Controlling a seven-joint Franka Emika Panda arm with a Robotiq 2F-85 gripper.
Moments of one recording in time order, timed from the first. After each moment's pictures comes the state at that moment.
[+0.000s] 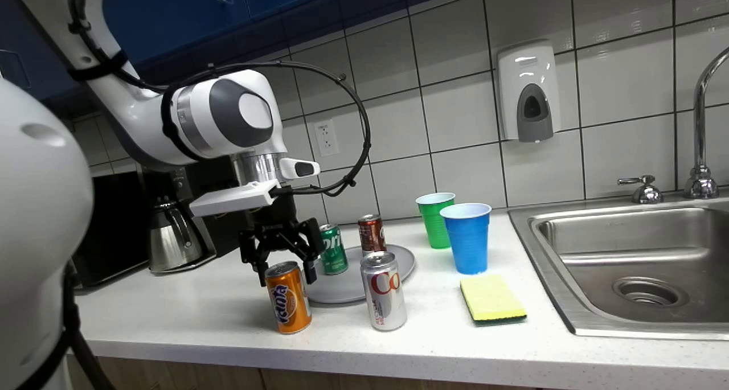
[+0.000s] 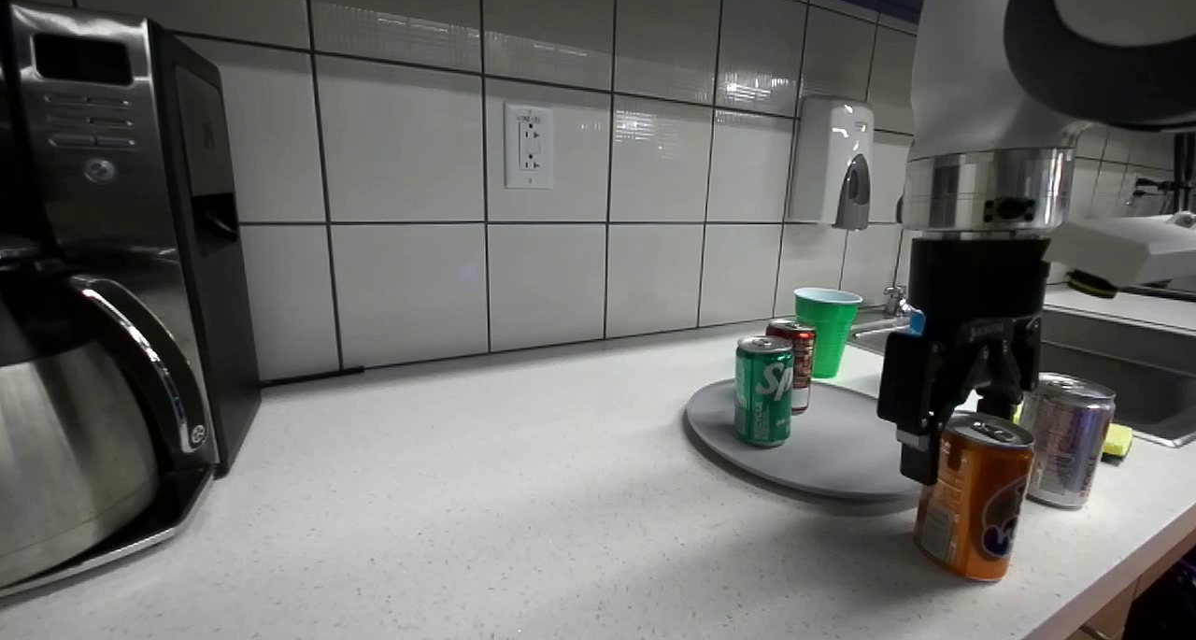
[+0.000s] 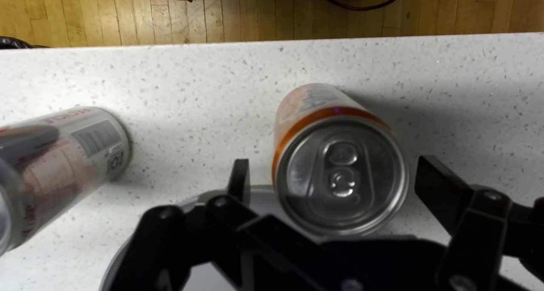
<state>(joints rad) 0.08 -0.22 0.07 -2.77 -0.02 2.48 0.09</state>
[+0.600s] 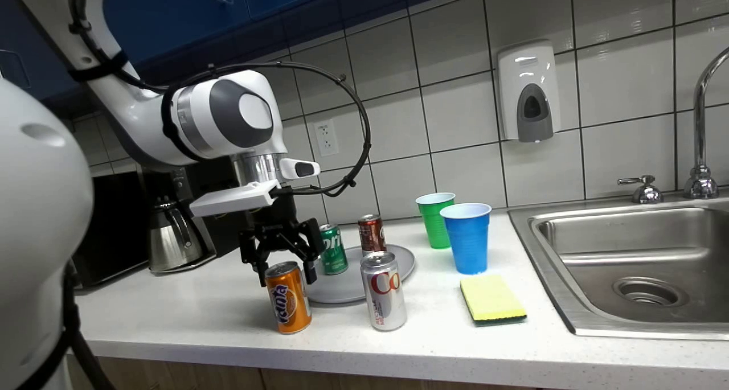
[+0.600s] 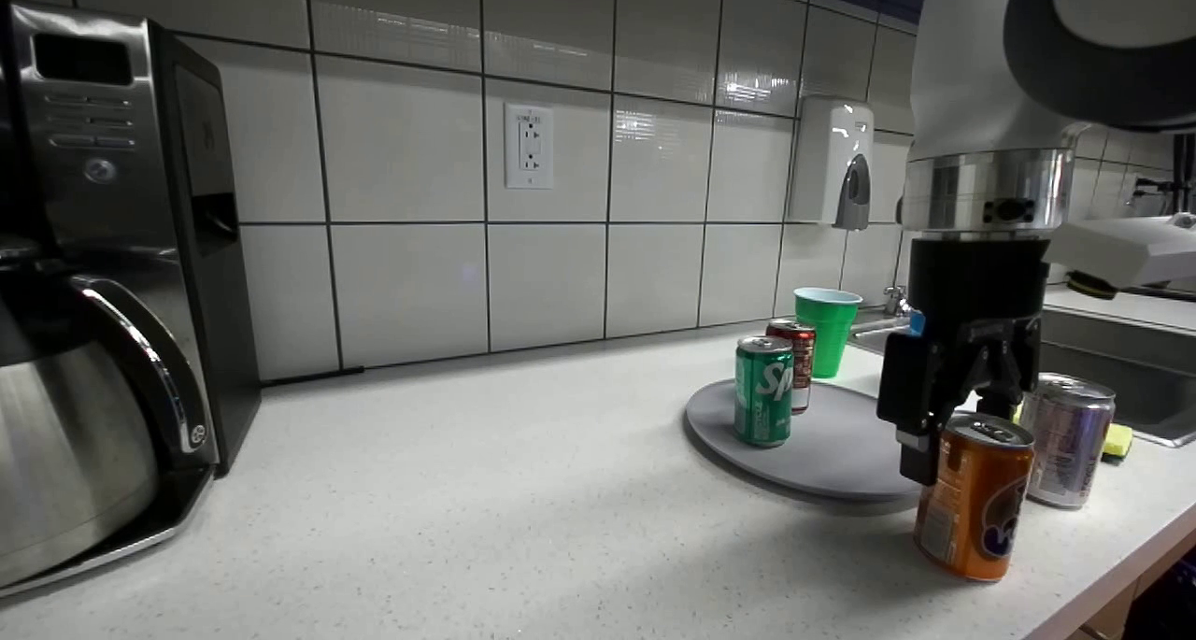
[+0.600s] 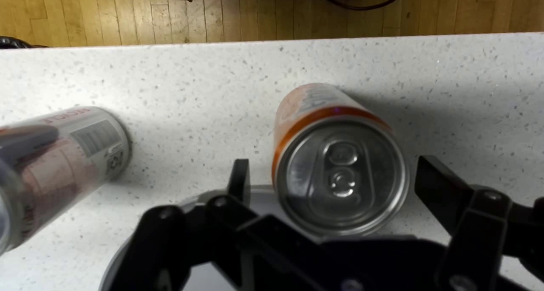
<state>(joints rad) 0.08 -0.22 0.07 -2.77 -0.02 2.48 0.09</state>
